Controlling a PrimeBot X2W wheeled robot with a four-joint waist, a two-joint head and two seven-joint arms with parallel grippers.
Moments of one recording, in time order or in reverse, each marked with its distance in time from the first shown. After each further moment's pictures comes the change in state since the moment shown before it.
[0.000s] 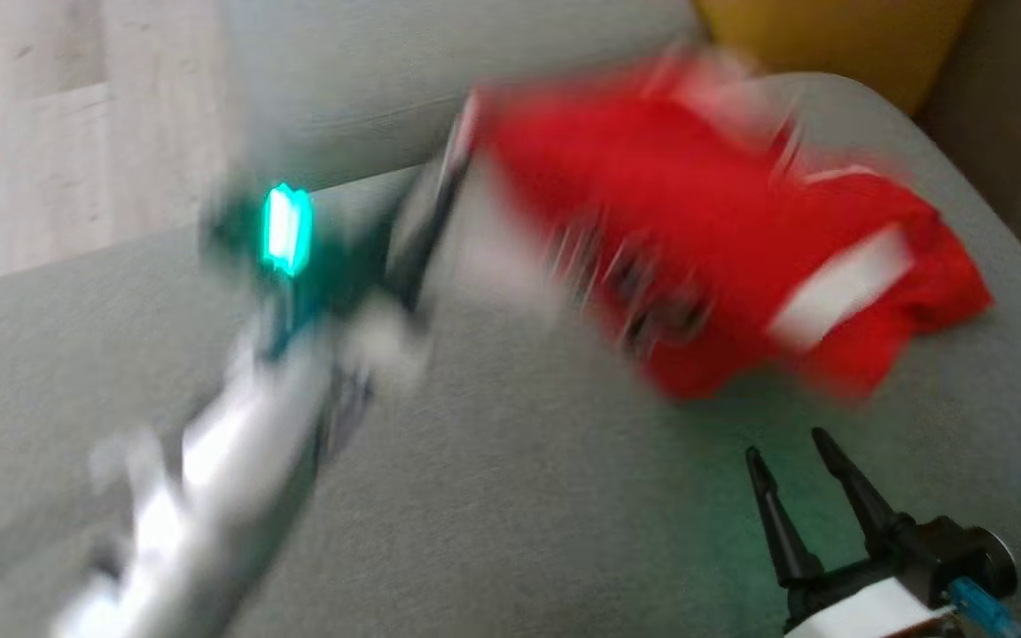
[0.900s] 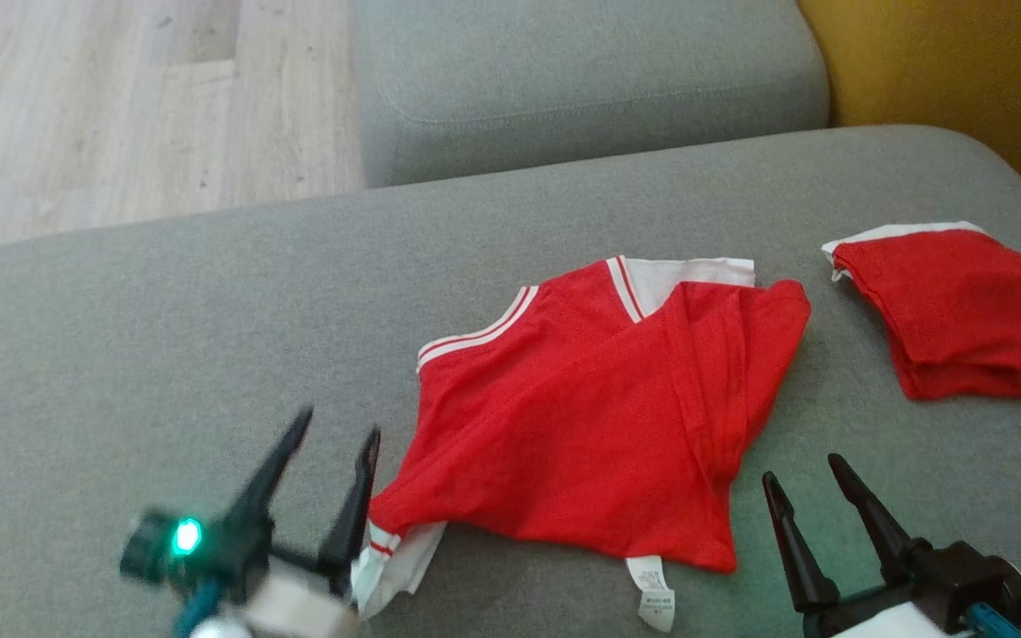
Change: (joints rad) left arm 0.732 0.058 0.269 -0.326 0.017 0.092 0.003; right arm 0.056 -0.014 -0.020 -0.020 0.017 0.000 0.000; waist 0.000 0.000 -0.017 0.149
